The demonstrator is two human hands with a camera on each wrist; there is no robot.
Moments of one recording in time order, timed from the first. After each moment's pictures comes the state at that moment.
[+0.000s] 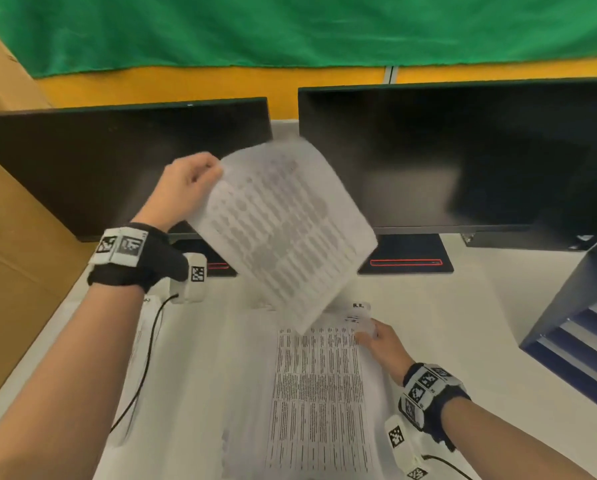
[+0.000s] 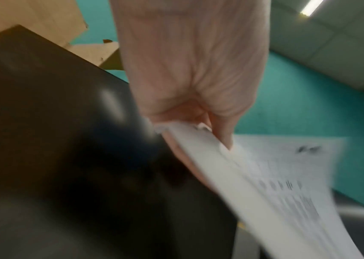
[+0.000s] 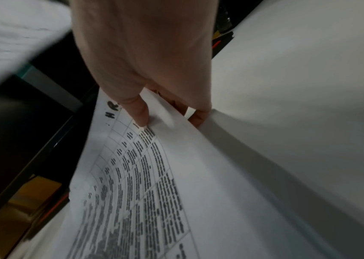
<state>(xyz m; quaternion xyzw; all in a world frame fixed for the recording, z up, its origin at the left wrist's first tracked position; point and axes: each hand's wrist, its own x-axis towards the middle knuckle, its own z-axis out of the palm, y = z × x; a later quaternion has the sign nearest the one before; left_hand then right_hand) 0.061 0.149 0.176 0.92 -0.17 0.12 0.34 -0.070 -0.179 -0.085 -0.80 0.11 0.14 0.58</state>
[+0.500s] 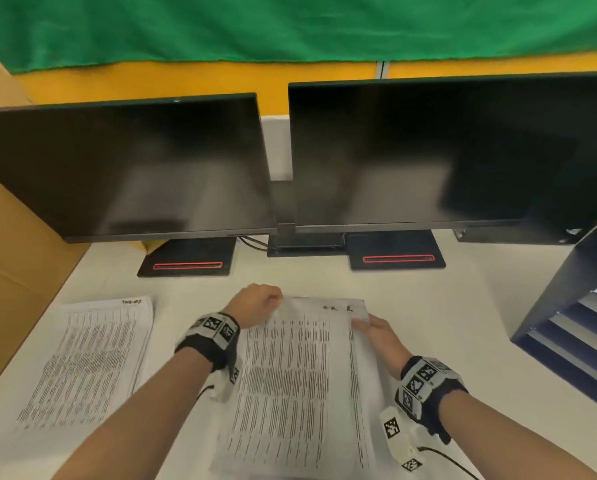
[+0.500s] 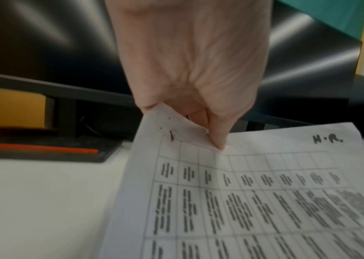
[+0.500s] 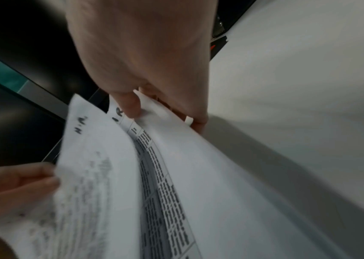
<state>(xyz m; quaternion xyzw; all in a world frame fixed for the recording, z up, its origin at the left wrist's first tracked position) 0.017 0.084 -0.018 0.94 -0.19 -0.17 0.21 -0.072 -0.177 -0.061 -0.69 0.16 0.16 0.68</state>
